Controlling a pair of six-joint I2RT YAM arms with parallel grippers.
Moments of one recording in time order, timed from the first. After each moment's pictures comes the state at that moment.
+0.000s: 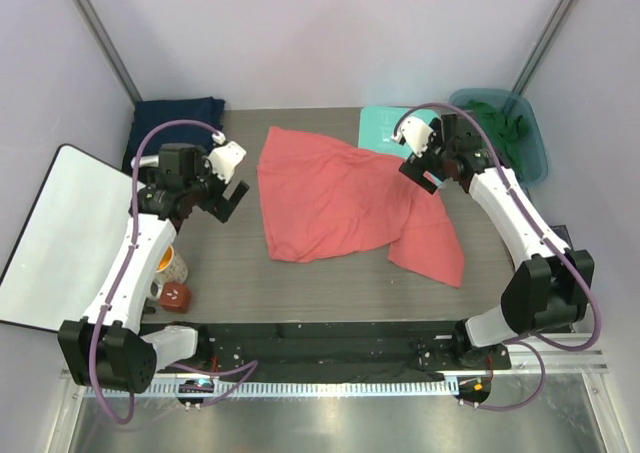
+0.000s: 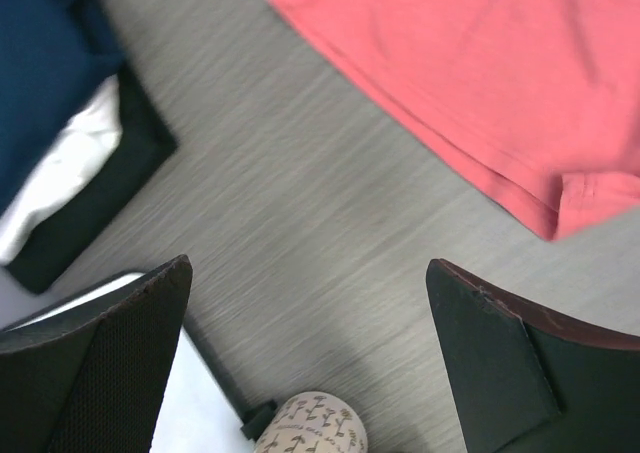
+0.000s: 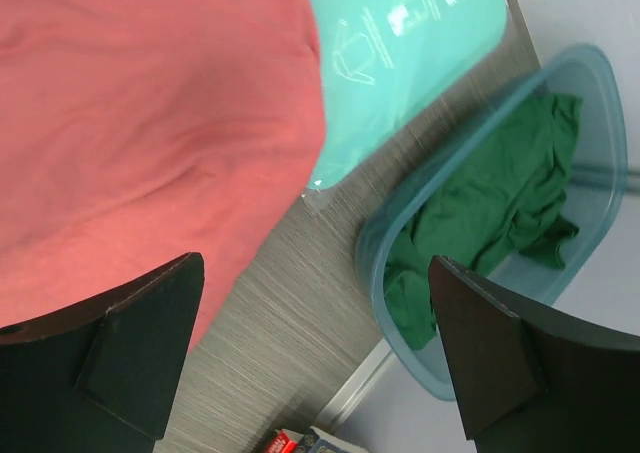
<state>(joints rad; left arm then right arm) -0.12 1.18 1.12 -0.64 0.19 0.54 0.17 1.48 1.31 -0.58 -0.05 -0.82</state>
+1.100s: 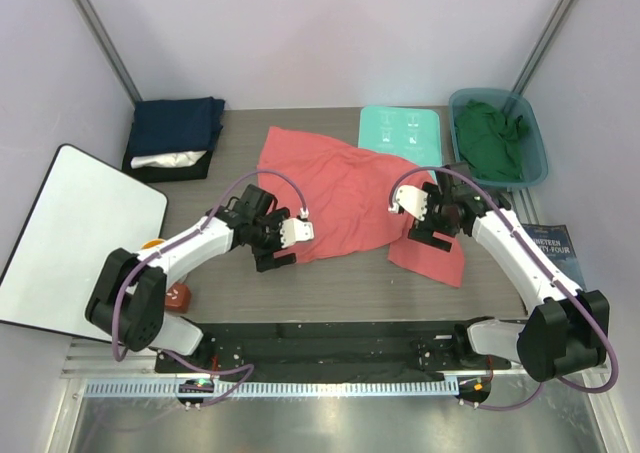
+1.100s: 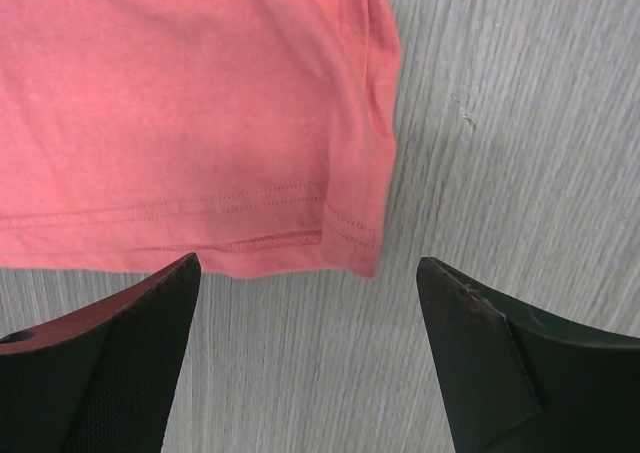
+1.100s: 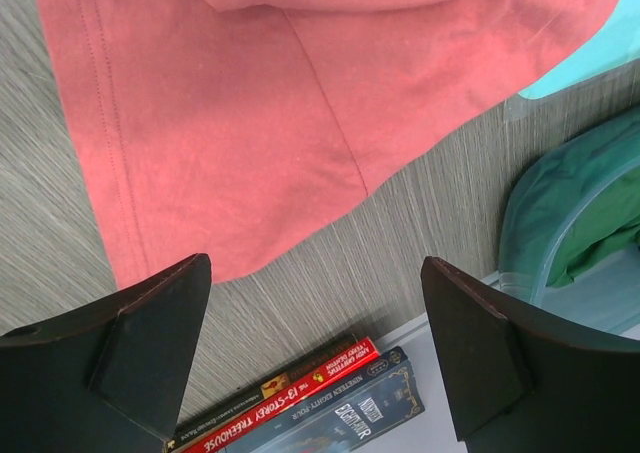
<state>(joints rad) -0.51 1.42 0.84 -0.53 0.33 0.88 0.23 1.23 0.98 -0.82 -0.04 -1.04</state>
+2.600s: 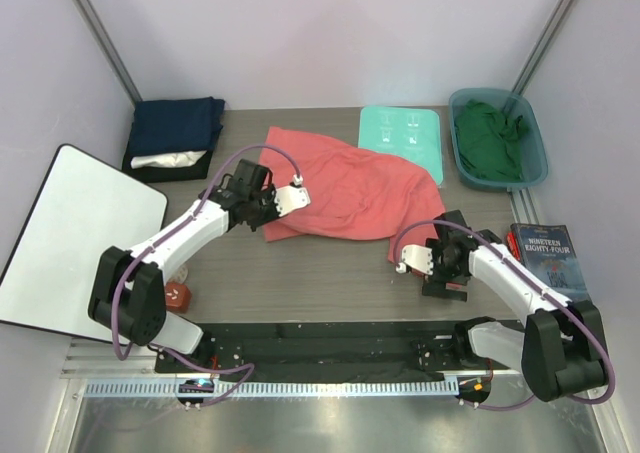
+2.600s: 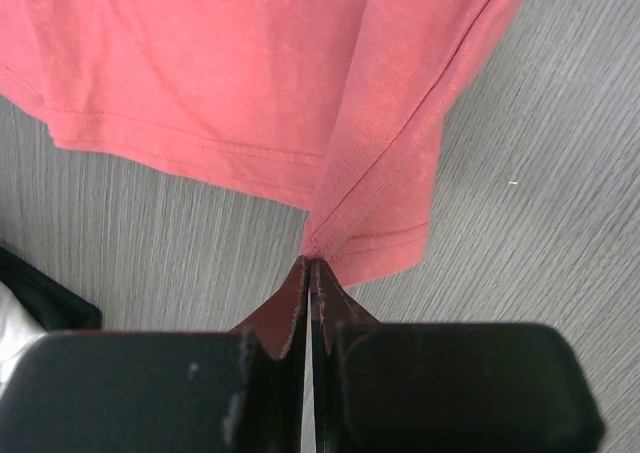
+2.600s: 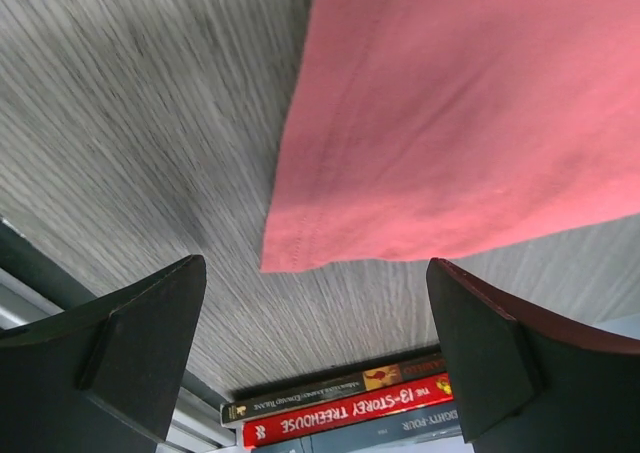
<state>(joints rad) -0.45 1.47 1.03 -0.53 0.13 0.84 0.22 1.13 0.60 -0.82 0.04 -1.19</state>
